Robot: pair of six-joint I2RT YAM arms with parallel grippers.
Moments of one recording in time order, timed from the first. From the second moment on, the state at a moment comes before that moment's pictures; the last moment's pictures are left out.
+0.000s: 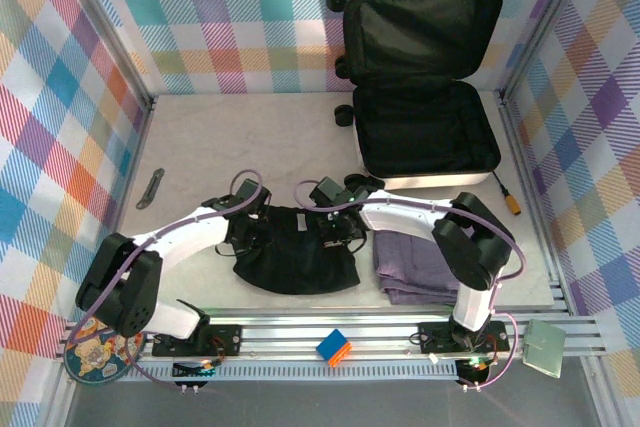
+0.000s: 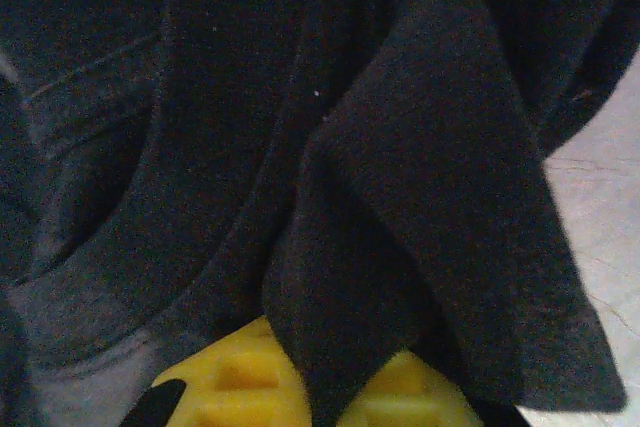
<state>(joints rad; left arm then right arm) -0.49 1.40 0.76 -0.63 0.03 -0.71 0.89 1.79 1.17 -0.64 -0.04 0.63</state>
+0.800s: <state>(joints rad) -0.50 1.60 1.41 -0.66 0.17 -0.69 0.42 1.61 1.61 -1.00 -0.25 0.26</state>
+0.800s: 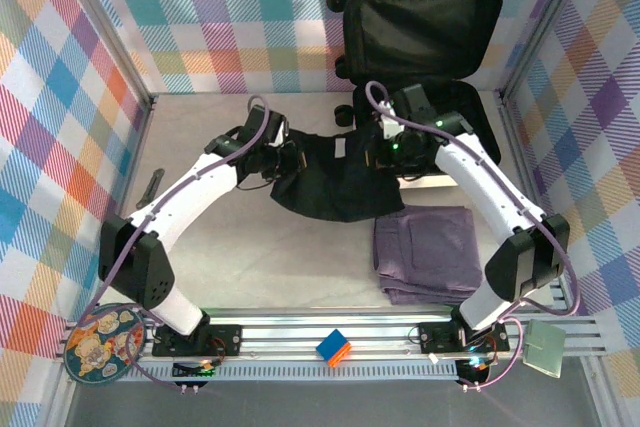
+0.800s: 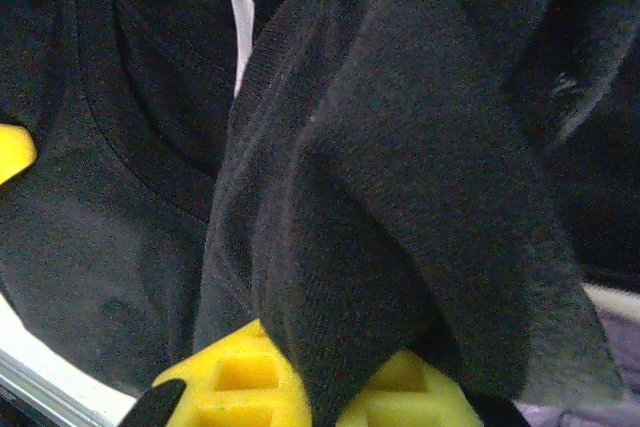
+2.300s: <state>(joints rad) -0.66 2.45 2.34 -0.37 0.20 -0.96 -0.09 2.17 2.31 -1.20 -0.38 -0.01</state>
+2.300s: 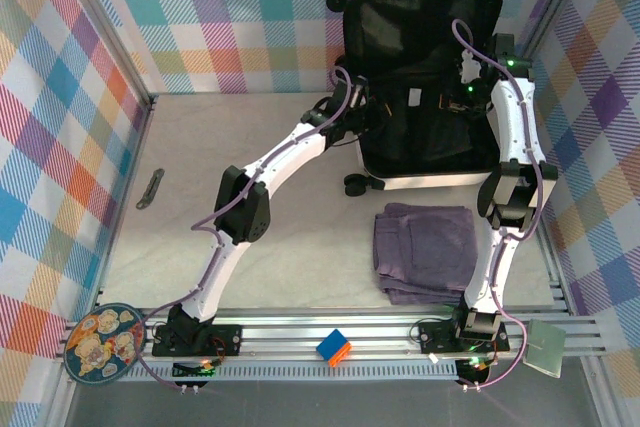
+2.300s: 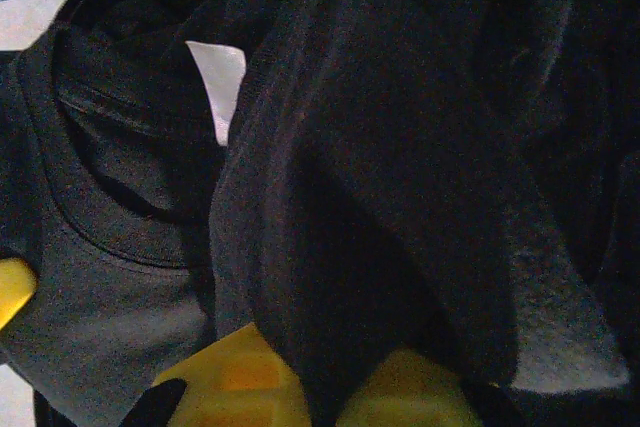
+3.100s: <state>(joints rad) -0.67 2.49 2.34 -0.34 0.16 -1.00 -0.09 2.09 2.06 -1.03 -0.31 -0.03</state>
